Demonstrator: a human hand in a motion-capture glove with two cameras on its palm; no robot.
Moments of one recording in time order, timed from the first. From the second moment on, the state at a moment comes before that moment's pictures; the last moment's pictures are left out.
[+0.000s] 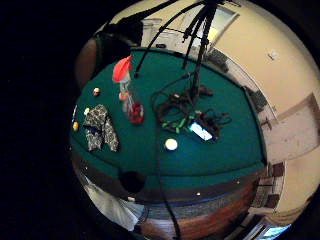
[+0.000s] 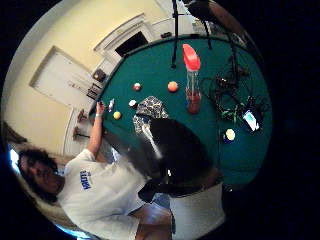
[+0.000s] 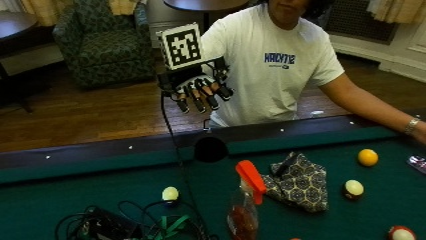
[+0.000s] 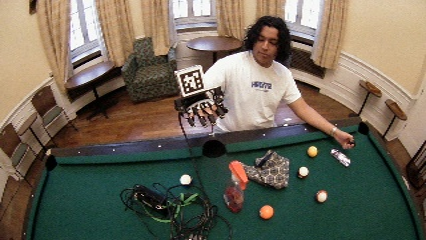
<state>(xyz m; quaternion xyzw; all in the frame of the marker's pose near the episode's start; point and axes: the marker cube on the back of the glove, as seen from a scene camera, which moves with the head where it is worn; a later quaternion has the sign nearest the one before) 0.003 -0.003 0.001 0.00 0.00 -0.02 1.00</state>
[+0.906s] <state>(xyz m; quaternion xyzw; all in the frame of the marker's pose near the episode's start) 0.021 0.013 0.045 -0.02 -0.01 0.01 1.00</state>
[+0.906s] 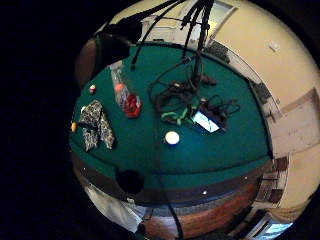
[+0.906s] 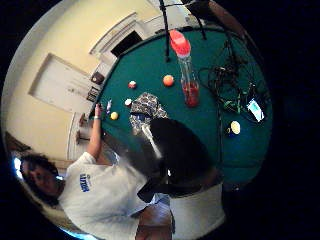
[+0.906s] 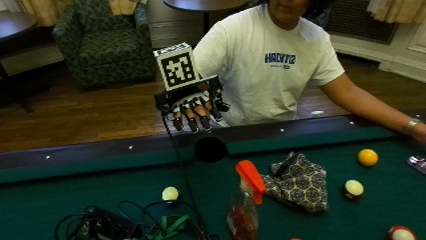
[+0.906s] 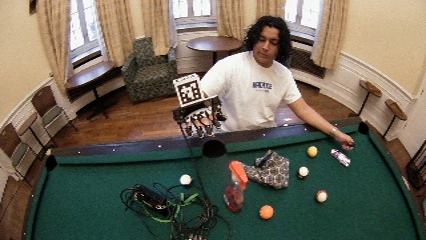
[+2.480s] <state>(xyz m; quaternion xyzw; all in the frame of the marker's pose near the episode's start) 0.039 -0.047 0.186 -0.08 -0.40 0.10 0.91</state>
